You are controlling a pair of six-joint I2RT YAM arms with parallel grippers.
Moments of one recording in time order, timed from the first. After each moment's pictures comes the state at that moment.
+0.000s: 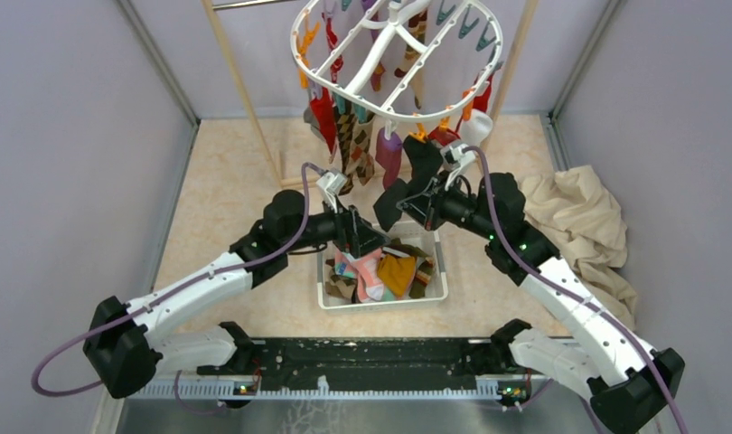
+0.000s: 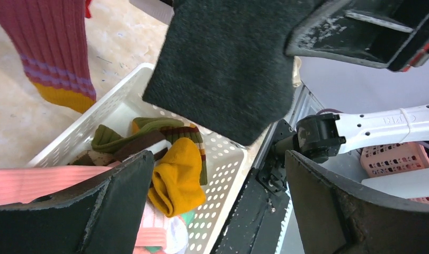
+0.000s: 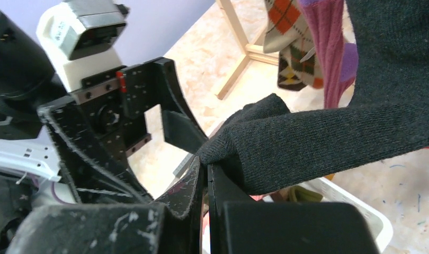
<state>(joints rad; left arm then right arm) -0.79 1.12 0.78 0.16 0.36 -0.53 0.56 0.91 0.89 -0.14 -0.37 0.37</state>
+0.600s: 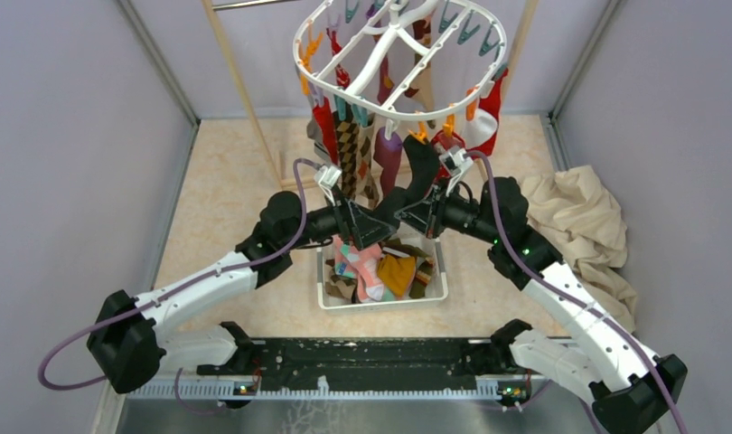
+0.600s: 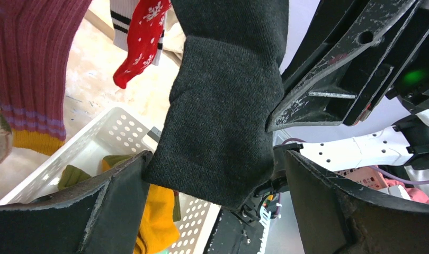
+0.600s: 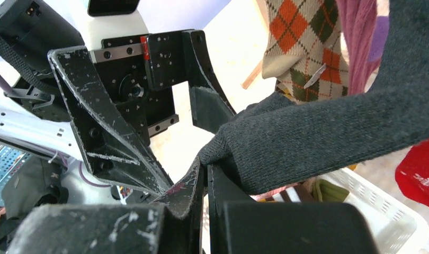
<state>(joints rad) -0.79 1.17 0.74 0.42 0.38 -0.66 0.56 0.88 0.88 -0.15 -0.47 0.41</state>
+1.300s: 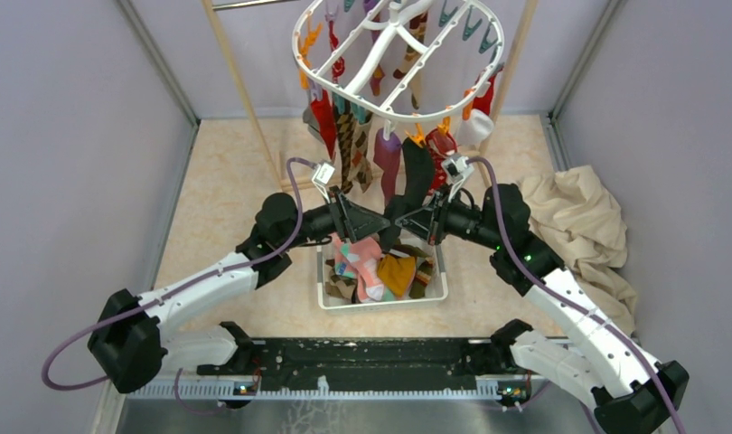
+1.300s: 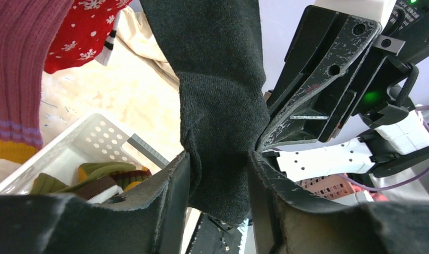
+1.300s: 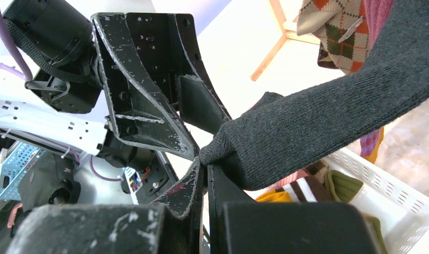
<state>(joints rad) -0.76 1.18 0.70 0.54 0.42 -0.79 0.56 0.83 0.82 -0.14 -0.50 0.45</state>
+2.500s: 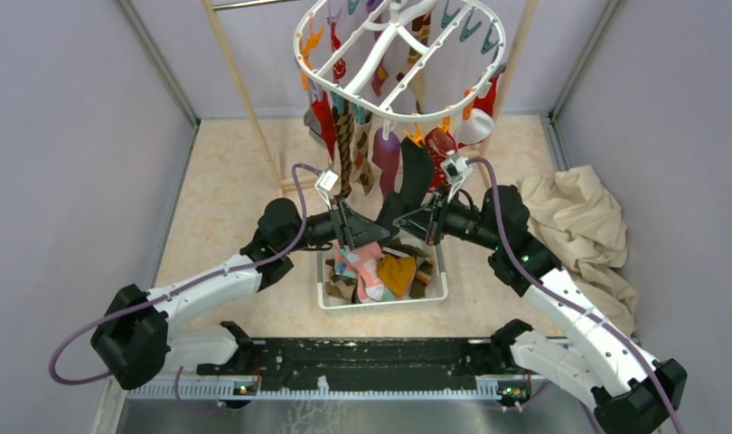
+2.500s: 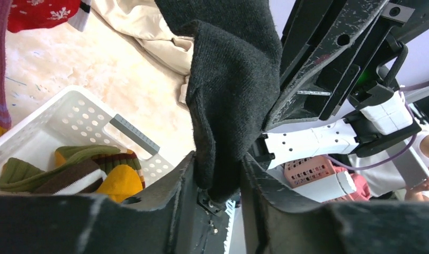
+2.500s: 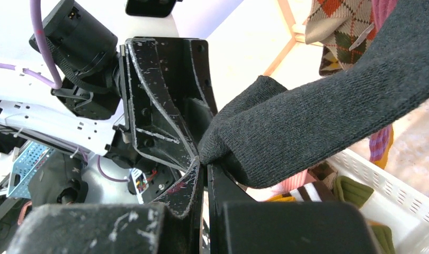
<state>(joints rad) -0.75 1.20 0.64 0.63 0.52 -0.85 0.56 0.83 0.80 -0.08 -0.52 0.48</state>
